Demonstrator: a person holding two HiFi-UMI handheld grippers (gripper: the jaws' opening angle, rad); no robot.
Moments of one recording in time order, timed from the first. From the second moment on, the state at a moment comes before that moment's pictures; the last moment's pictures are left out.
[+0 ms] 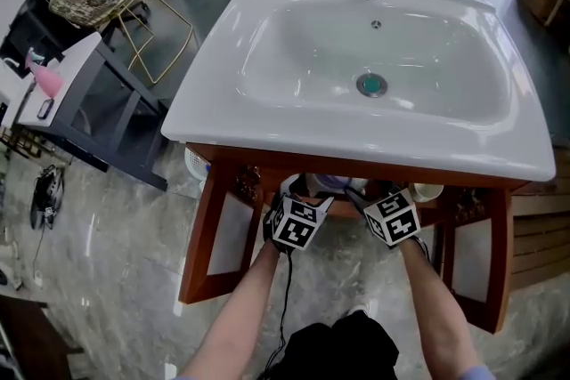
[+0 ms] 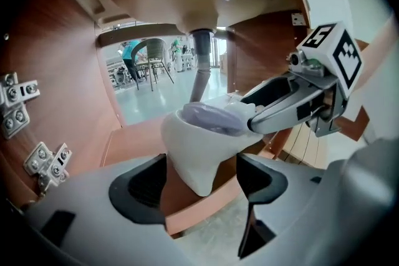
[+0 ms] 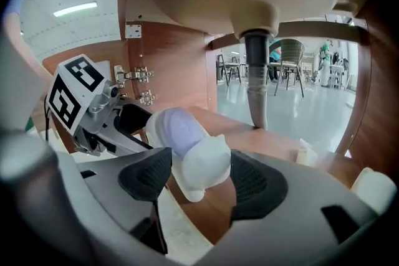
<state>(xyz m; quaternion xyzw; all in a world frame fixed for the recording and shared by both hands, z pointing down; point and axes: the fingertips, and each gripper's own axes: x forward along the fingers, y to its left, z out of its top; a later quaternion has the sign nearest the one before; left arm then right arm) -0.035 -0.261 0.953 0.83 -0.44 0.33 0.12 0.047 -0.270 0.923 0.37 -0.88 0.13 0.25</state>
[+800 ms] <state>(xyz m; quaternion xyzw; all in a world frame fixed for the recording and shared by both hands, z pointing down) -0.040 -0.230 0.917 0.79 -0.52 0.27 0.17 0.031 -0.218 0.867 0.38 -0.89 0.14 0.21</state>
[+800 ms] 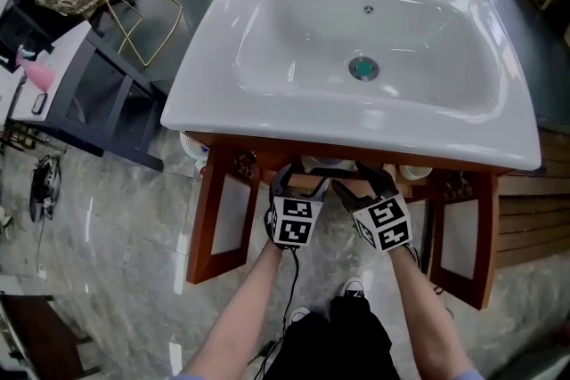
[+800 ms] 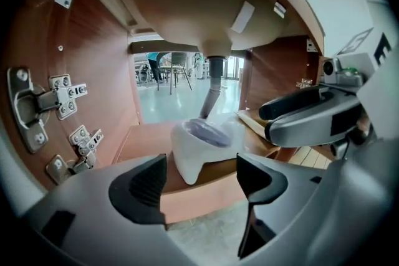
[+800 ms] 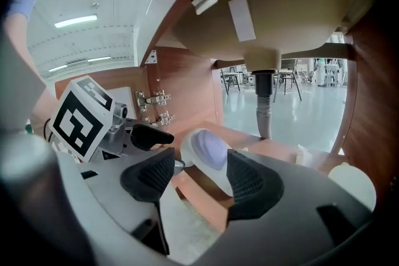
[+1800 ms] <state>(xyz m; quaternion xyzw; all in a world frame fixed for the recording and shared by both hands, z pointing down) -0.026 -0.105 0.692 0.82 -0.50 0.20 0.18 0.043 -0.109 0.671 0.44 -0.86 0.23 0.15</state>
